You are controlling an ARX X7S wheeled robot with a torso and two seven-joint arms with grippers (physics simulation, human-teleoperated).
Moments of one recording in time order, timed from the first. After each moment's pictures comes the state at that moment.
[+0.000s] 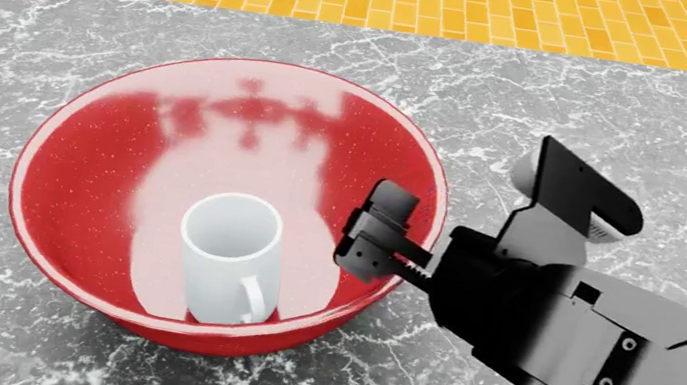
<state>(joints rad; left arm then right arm) -0.42 -0.39 -0.11 0.52 -0.35 -1.00 -0.09 1.00 0.35 -0.16 0.36 1.55 1.13 0.69</state>
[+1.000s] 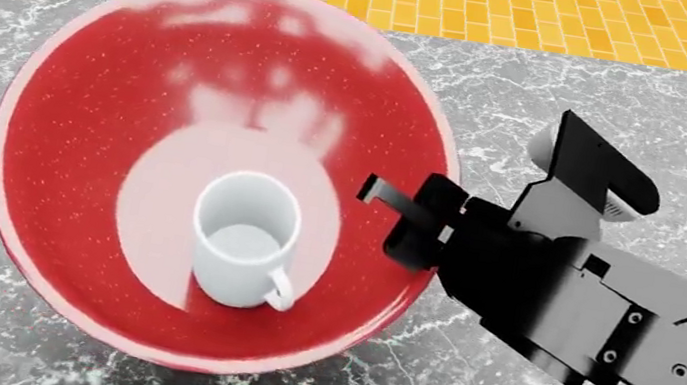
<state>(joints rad) -0.40 -0.39 -0.12 0.50 -0.36 -0.96 -0.10 1.05 0.35 -0.17 0.41 1.52 1.07 0.65</state>
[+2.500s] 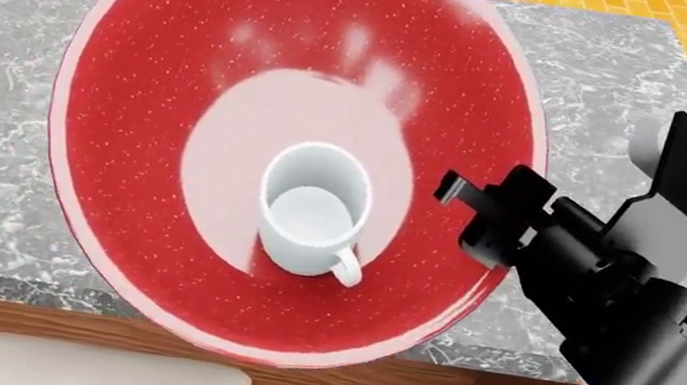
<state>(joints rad) -0.42 -0.41 -0.10 0.49 -0.37 -0.96 -0.12 0.93 0.49 -0.10 0.17 1.55 1.00 0.62</state>
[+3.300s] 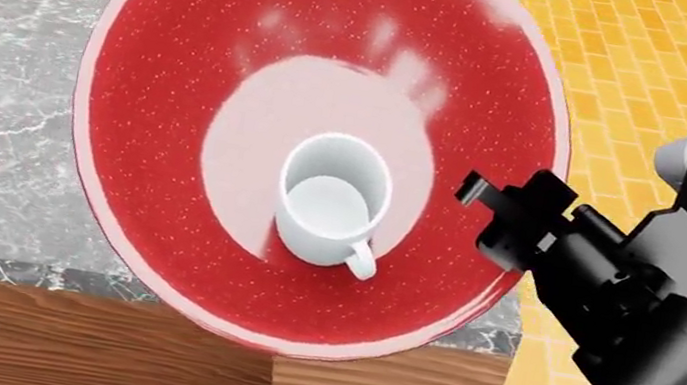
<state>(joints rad) -0.42 -0.40 -0.08 0.50 -0.38 -0.96 -0.13 0.89 0.50 -0.07 0.14 1.55 0.94 0.61</state>
